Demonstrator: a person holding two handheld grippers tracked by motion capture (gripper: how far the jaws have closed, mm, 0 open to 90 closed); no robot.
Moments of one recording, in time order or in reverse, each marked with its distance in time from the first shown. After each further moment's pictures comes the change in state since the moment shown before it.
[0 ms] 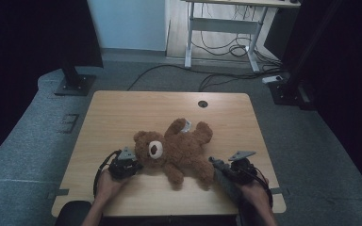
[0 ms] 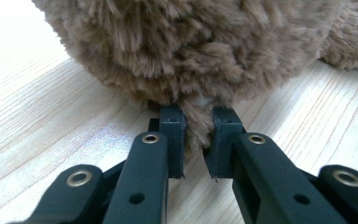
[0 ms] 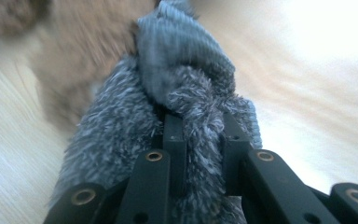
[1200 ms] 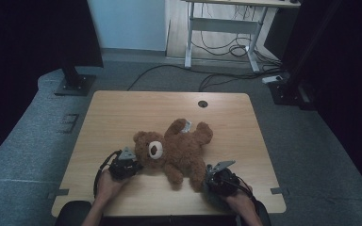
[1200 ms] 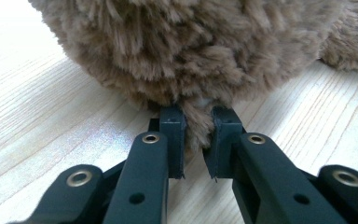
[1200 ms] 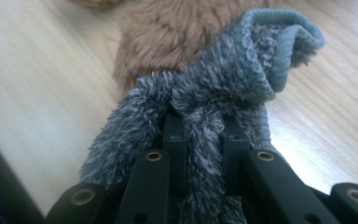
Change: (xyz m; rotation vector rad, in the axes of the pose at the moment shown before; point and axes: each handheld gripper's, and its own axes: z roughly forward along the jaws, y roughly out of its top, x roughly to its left) left arm -0.001 0.000 0.001 0.007 0.002 -0.003; right arm 0.059 -0.001 0.029 0.090 0.149 -0.093
